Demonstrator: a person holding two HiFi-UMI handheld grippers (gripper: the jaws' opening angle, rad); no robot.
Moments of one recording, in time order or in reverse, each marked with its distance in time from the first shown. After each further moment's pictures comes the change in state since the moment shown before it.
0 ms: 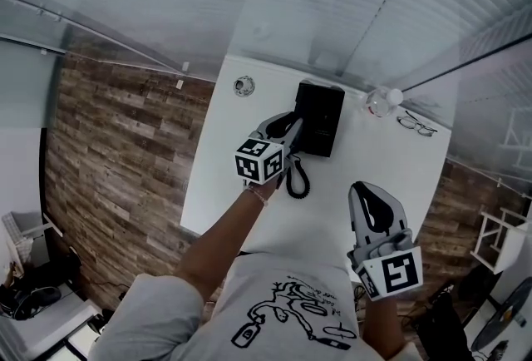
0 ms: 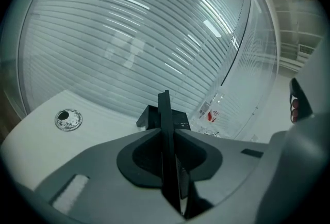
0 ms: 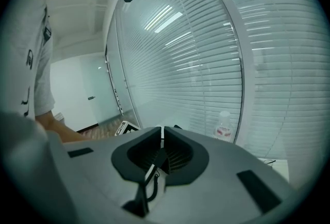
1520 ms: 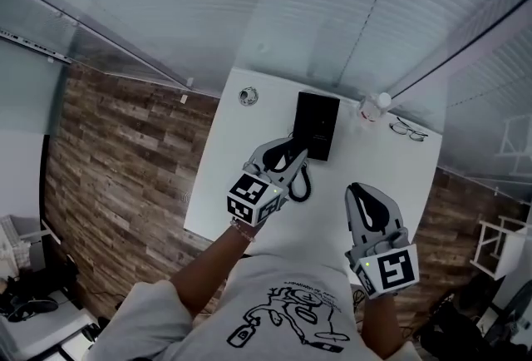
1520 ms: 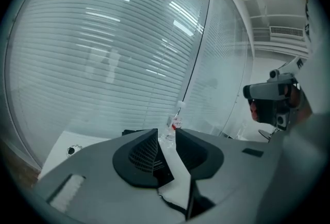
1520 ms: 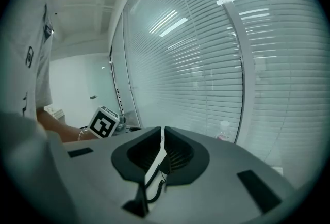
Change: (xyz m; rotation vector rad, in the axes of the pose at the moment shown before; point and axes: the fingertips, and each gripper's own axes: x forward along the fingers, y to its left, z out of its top) left arm -0.086 -0.099 0.045 0.255 -0.038 -0.088; right arm -0.023 0.017 0.018 -0.053 -0.041 0.005
